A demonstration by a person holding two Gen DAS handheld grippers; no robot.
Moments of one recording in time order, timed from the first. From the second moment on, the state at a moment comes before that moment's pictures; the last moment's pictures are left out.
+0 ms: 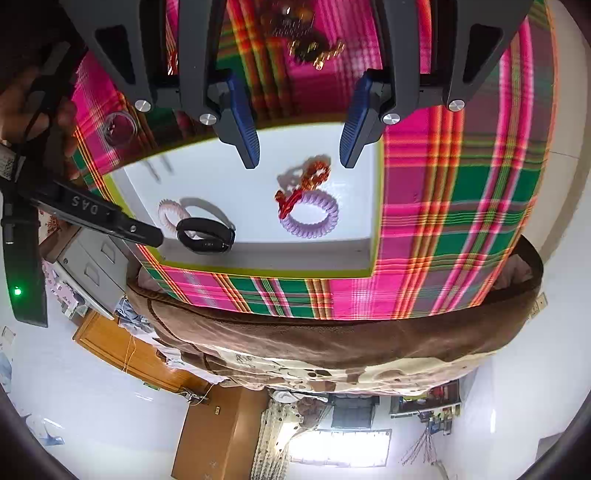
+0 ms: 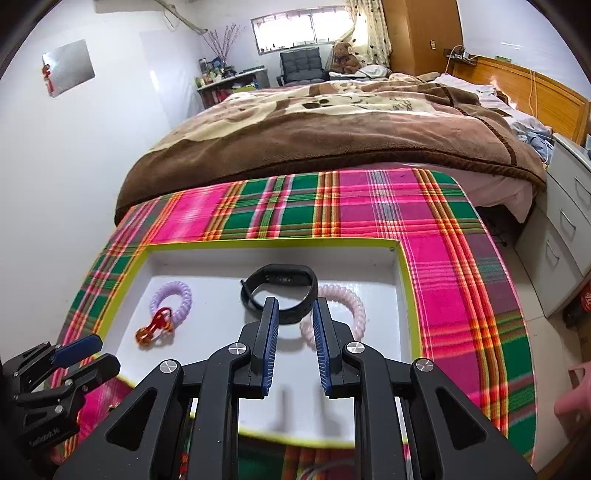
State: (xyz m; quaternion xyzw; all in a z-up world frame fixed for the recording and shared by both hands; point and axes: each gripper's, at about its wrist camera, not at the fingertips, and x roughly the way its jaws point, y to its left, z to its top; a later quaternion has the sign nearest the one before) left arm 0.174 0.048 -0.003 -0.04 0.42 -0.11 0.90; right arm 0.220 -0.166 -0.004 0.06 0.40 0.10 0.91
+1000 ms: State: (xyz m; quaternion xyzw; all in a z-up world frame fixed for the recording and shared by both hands) left arm 0.074 0.071 -0.012 -0.10 0.41 -0.12 0.90; right arm 0.106 -0.233 -0.018 0.07 0.39 0.06 0.92
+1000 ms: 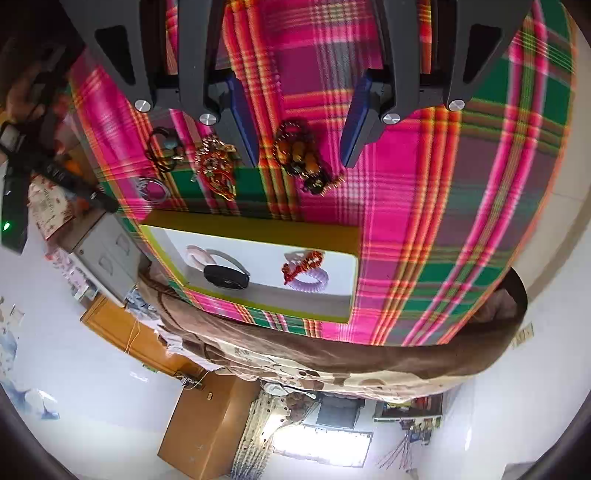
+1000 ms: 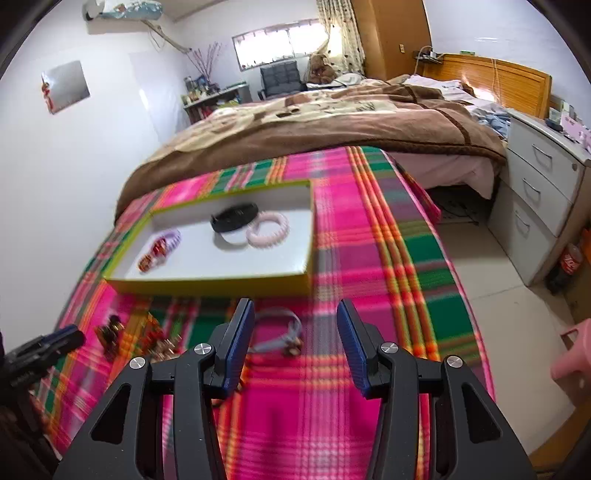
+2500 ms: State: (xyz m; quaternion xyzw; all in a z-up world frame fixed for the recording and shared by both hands) left arm 0.085 0.058 -0.037 -0.09 0.46 -0.09 0.88; right arm 0.095 -0.236 -0.034 0.07 0.41 0.07 0.91
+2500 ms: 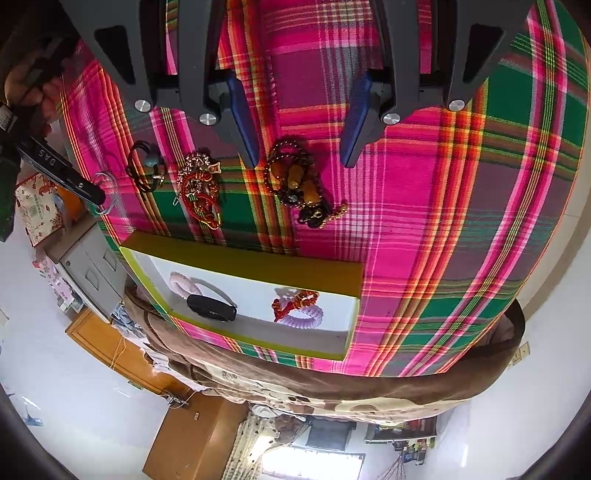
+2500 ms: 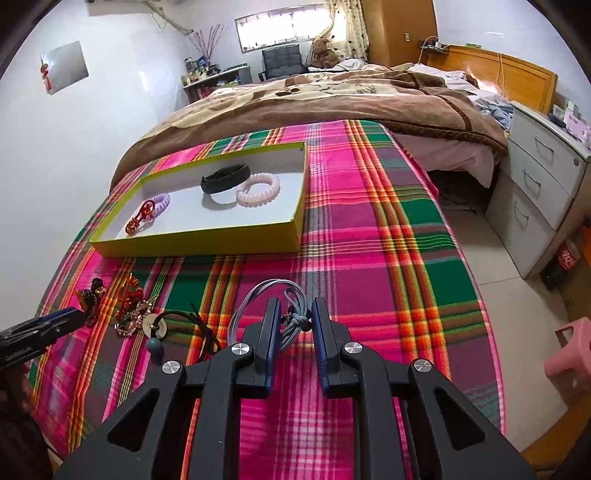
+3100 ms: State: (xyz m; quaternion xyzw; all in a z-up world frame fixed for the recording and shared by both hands) left arm 0.109 0.043 -0.042 -0.06 0.46 -0.05 0.89; right arm 0.095 -0.227 -0.032 0.06 0.40 0.09 0.91
